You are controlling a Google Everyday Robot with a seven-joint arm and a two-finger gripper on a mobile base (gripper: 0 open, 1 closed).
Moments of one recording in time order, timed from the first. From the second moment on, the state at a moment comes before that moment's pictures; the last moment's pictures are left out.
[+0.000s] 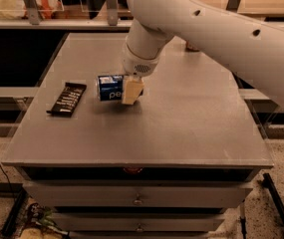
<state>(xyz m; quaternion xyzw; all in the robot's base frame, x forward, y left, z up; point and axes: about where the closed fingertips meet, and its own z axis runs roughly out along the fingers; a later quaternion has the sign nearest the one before) 0.600 0.020 0.854 -0.73 0.65 0.02 0.20</state>
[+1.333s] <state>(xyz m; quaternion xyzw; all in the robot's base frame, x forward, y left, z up) 0.626 0.079 0.844 -0.76 0.62 0.02 0.20</state>
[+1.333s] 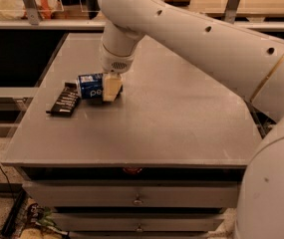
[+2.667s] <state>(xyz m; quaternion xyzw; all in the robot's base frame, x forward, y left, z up) 0.625 0.084 0.842 -0.76 0.62 0.03 0.19</state>
